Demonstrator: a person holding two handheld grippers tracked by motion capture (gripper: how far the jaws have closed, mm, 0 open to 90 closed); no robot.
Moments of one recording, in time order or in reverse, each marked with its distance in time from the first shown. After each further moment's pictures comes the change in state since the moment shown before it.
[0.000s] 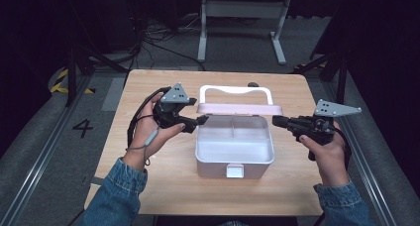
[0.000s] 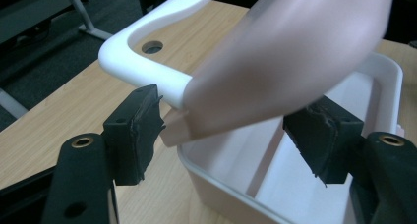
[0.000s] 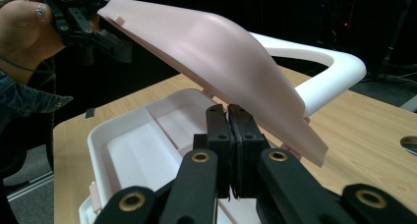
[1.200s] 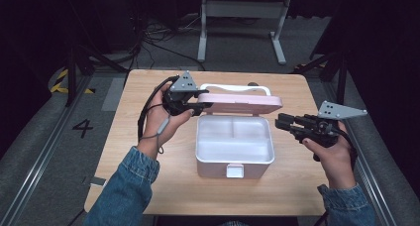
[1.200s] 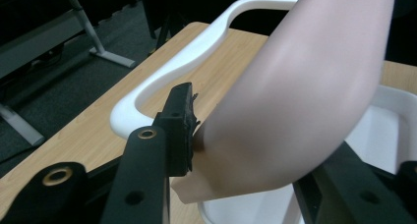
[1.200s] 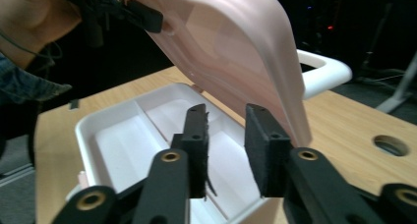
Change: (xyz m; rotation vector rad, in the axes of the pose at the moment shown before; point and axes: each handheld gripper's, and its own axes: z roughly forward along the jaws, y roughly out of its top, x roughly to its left) left arm 0.013 0.025 0.015 -0.056 0.028 0.031; right arm 0.005 0.002 -0.010 0.021 -0.062 -0.060
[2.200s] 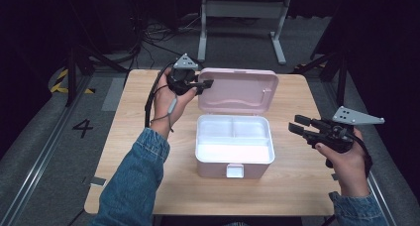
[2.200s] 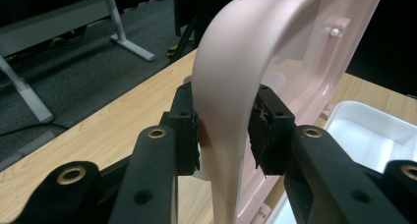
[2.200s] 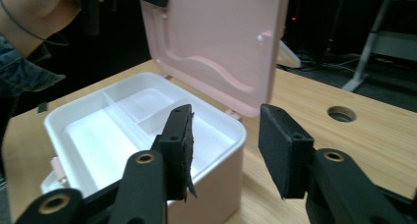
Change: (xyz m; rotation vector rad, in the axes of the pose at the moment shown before) left arm 0.045 0.009 0.031 -0.015 0.074 -0.160; right arm -0.010 -0.017 -0.030 0.008 -0.124 0.064
